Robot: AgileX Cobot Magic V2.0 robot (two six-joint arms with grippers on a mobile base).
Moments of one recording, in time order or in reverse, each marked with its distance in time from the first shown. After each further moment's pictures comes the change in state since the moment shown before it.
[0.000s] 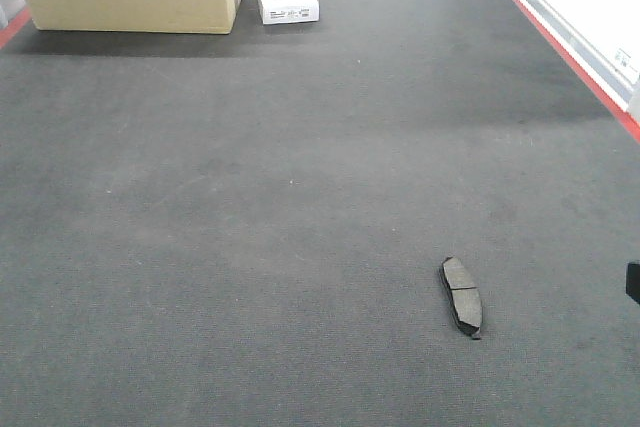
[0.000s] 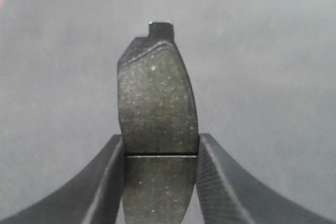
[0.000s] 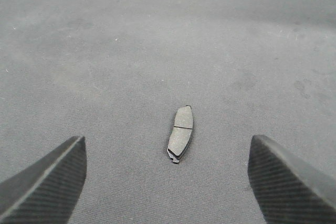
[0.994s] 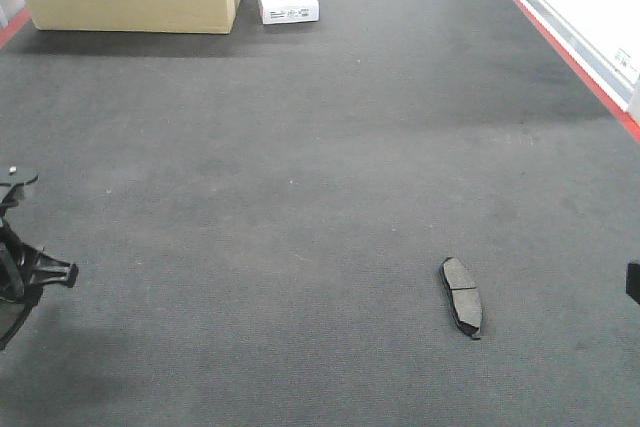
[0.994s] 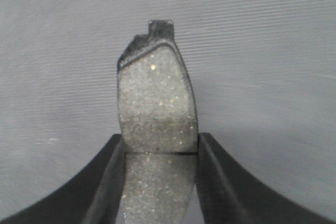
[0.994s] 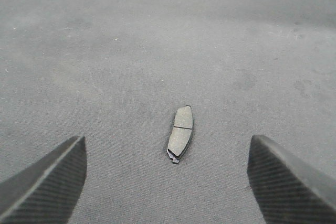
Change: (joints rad) left arm 0.145 0.952 -0.143 -0.002 -0.153 0.029; right arm 0.000 0.000 0.000 0.000 0.000 0.000
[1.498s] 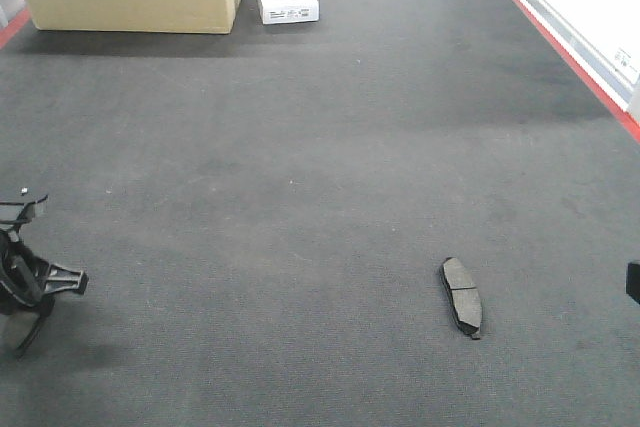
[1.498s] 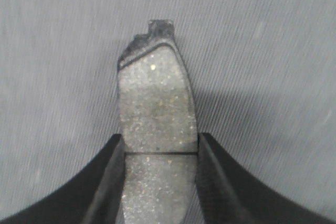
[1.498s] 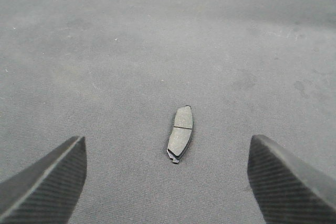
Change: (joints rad) left arm 0.046 0.143 -0.002 -0.040 -0.125 0.013; right arm 0.000 0.000 0.000 0.000 0.000 0.000
